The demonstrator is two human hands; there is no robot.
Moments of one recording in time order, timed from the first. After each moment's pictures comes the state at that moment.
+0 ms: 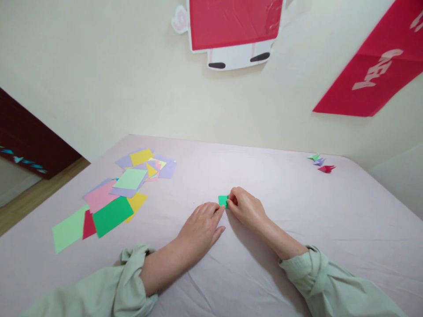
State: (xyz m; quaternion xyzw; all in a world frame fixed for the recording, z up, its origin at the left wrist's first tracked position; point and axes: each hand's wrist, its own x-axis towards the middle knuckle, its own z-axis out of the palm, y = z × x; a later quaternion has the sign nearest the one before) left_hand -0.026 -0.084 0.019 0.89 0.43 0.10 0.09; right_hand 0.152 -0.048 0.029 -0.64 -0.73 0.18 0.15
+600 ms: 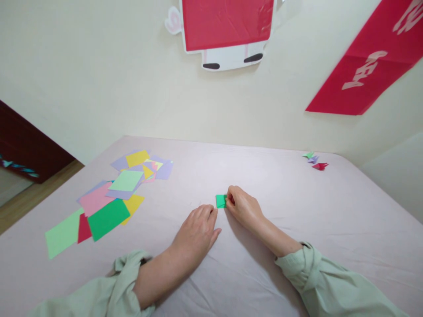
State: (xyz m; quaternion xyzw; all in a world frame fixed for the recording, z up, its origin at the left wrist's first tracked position) left_hand -0.026 -0.095 0.027 0.88 0.46 0.09 0.05; right_hand 0.151 -0.052 0.031 -0.64 -0.74 0.15 0.14
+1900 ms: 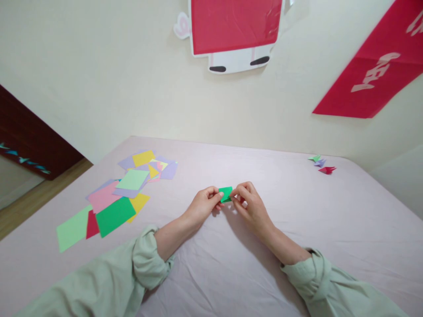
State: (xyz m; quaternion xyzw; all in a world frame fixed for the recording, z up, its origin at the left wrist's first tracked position) left_hand -0.007 -0.035 0.024 0.48 0.47 0.38 0.63; right_hand 0.158 -0.059 0.031 -0.51 -0.73 0.24 0.40
